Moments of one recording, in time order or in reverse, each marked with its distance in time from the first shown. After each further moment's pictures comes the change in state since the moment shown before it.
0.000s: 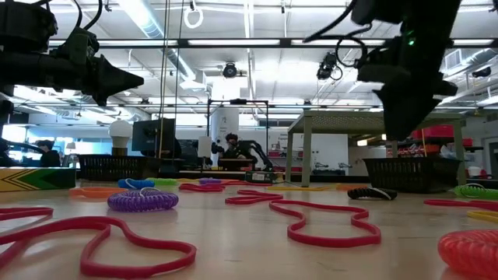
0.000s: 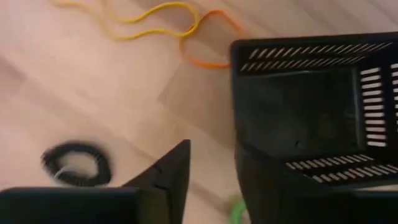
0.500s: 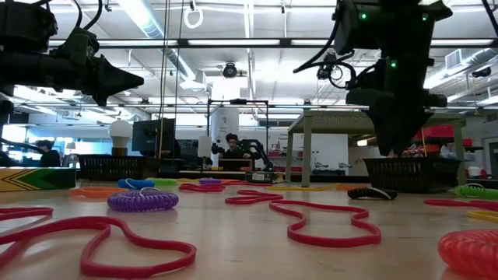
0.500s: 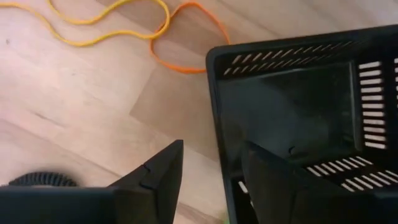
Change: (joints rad) left arm 0.000 0.000 0.000 0.000 0.000 0.000; right arm -0.123 0.066 -0.010 0.031 -0.068 -0.052
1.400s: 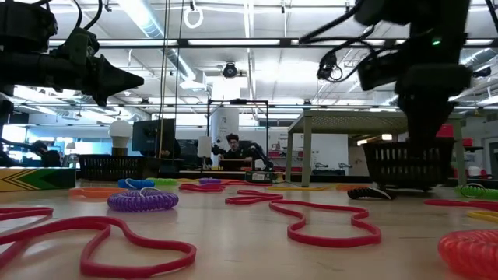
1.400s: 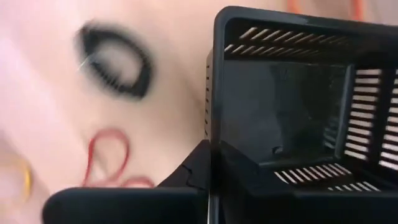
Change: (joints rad) left arm 0.000 0.000 0.000 0.000 0.000 0.000; right arm 0.243 0.028 0.024 0.016 -0.080 -0.389
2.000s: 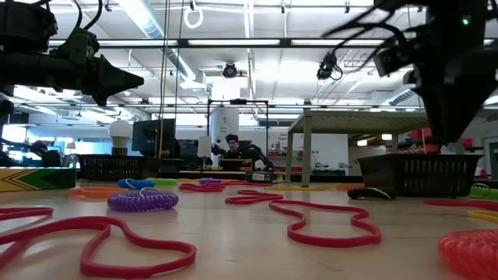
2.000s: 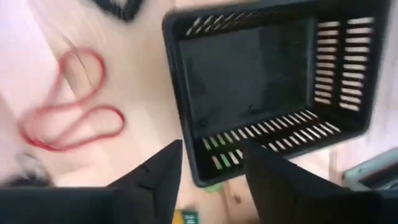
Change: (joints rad) left arm 0.000 0.000 0.000 0.000 0.000 0.000; right arm 0.055 0.001 0.099 -0.251 0.003 -0.046
